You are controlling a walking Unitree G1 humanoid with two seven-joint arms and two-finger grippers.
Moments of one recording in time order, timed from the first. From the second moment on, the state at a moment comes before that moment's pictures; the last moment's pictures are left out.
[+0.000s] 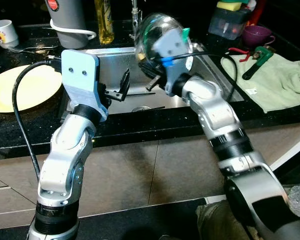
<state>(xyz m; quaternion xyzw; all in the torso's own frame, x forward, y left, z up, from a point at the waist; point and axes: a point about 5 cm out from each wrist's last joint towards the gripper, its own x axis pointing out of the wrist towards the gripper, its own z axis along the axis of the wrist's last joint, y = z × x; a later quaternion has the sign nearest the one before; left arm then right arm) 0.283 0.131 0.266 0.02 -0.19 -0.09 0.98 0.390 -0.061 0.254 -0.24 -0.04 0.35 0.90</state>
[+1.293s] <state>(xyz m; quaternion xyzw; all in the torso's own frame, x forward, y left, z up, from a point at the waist) 0.204 0.117 0.251 0.02 -0.17 -0.06 0.98 0.404 -0.004 0.245 -0.28 0.08 0.29 0.91</state>
